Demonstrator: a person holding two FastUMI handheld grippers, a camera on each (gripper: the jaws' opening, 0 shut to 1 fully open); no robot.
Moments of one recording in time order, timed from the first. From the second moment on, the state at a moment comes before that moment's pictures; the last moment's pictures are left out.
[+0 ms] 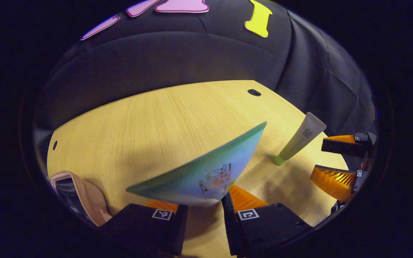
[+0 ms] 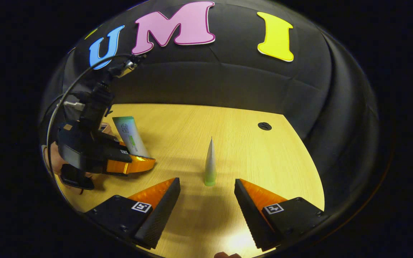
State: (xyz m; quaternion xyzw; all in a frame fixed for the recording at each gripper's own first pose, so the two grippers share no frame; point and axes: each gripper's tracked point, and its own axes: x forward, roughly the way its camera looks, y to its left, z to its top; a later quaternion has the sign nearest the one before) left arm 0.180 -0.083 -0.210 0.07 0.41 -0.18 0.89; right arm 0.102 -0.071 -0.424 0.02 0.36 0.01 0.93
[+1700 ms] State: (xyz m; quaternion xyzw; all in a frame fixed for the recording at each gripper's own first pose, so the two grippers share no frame) left arm -0.062 0.220 -0.178 -0.03 0.64 0.02 0.76; right arm 0.056 0.264 -0.339 0.08 0.41 0.24 0.88
